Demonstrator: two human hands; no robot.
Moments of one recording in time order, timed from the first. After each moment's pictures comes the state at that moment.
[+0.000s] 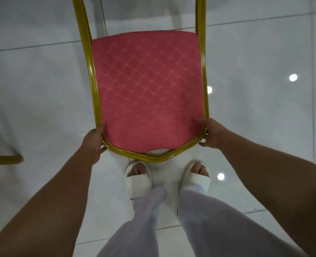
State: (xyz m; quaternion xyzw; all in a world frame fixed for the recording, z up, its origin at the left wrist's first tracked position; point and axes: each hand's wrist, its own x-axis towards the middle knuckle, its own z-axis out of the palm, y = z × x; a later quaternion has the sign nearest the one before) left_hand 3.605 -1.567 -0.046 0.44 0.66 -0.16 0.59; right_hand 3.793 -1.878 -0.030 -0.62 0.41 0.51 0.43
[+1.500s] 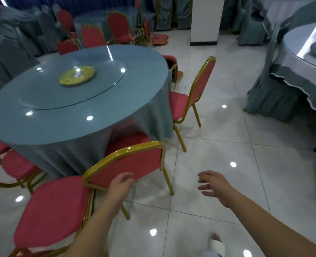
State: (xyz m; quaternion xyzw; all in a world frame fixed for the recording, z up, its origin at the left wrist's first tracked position) left_hand 3.743 -1.450 0.745 0.62 0.55 0.10 0.55; right_hand 3.988 -1.673 0.721 -0.73 -0.01 0.45 0.51
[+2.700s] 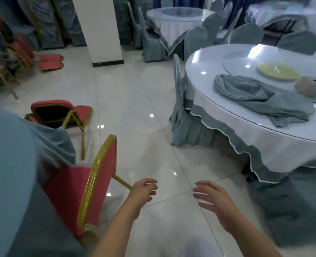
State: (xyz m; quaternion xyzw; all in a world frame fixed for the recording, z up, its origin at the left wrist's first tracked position) left_hand 4.610 -1.346 0.730 0.66 0.31 -0.13 0.67; right_hand 4.642 -1.601 0.779 -0.70 0.16 0.25 0.65
